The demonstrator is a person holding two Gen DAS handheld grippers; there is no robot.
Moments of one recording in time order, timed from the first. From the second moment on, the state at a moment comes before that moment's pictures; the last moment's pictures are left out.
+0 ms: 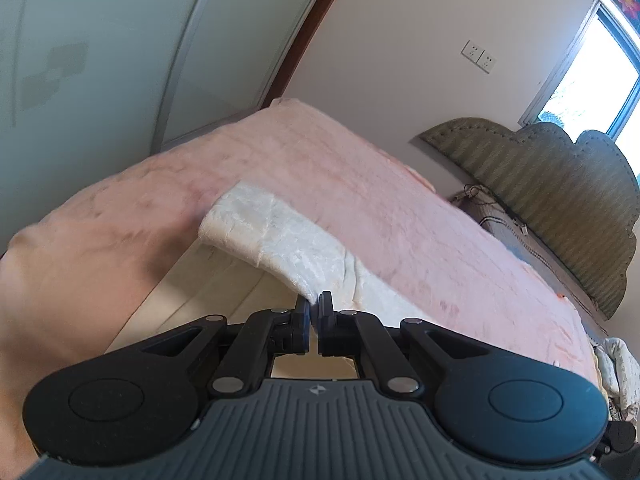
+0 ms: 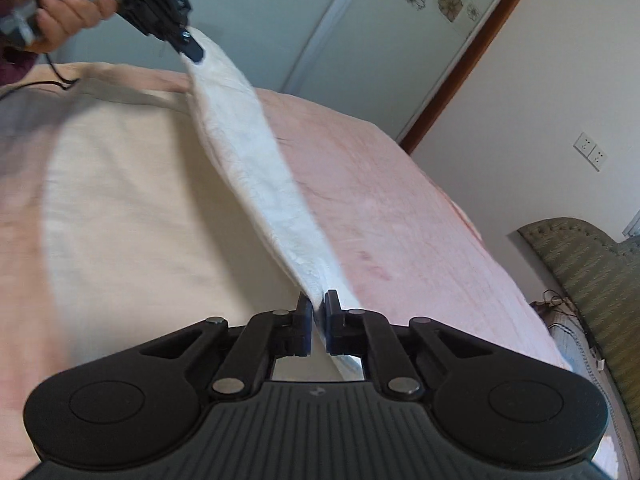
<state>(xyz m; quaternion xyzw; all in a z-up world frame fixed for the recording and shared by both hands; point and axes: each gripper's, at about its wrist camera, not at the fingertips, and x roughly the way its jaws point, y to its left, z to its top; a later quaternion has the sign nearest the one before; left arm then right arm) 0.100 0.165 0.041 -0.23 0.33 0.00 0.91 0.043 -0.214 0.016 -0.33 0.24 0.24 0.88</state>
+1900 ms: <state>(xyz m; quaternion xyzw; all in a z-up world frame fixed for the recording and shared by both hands) 0.061 -0.148 -0.002 0.05 0.42 -0.42 0.80 -0.005 -0.507 -0.025 0.09 0.35 -0.25 0.90</state>
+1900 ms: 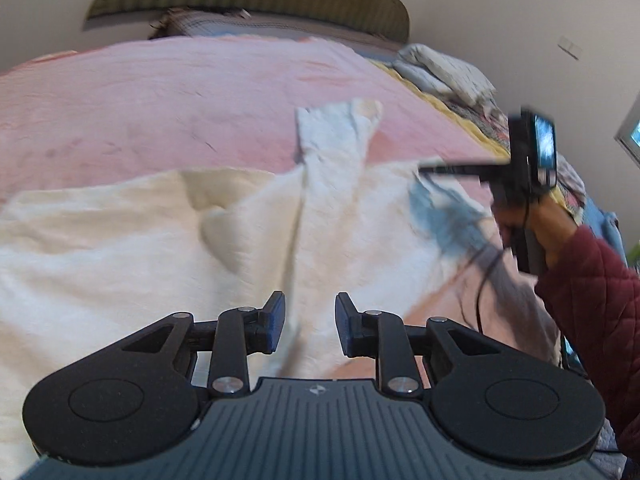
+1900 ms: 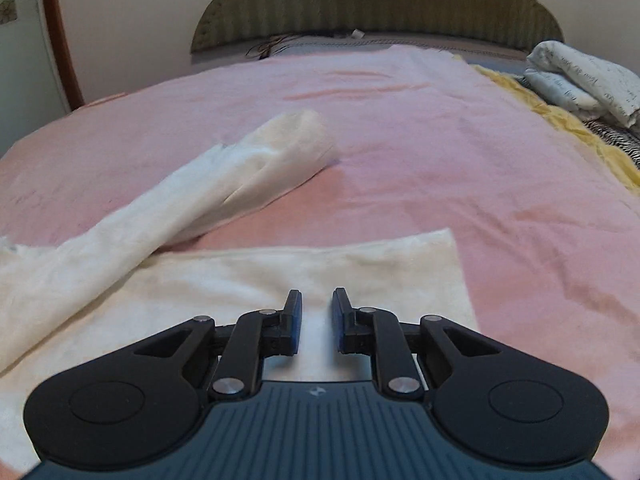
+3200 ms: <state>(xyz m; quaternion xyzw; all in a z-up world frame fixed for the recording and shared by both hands) 0.068 -0.212 -0.054 0.10 0.42 -0.42 0.80 0.043 -0.495 -0.004 0.32 0.23 -0.13 0.91</state>
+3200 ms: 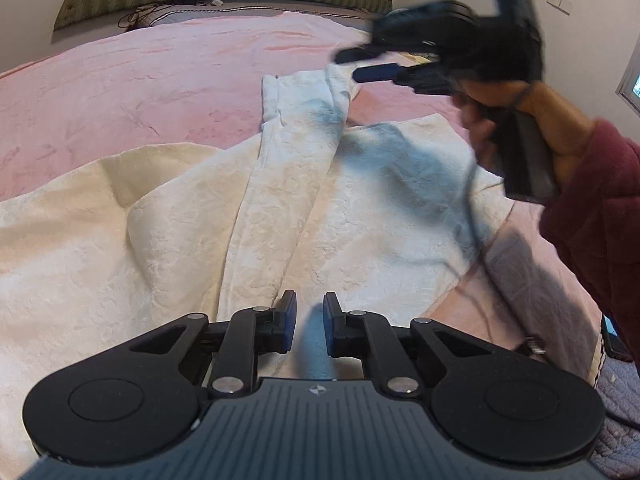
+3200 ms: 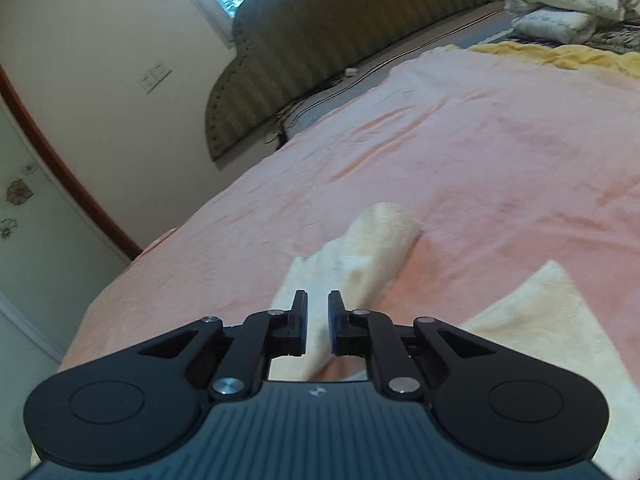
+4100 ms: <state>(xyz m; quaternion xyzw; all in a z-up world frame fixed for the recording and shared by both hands) 0.061 -0.212 -0.058 0.13 0.37 -0.40 0.83 -0.045 -0.507 -0.009 0.35 0.16 -0.21 0.90</state>
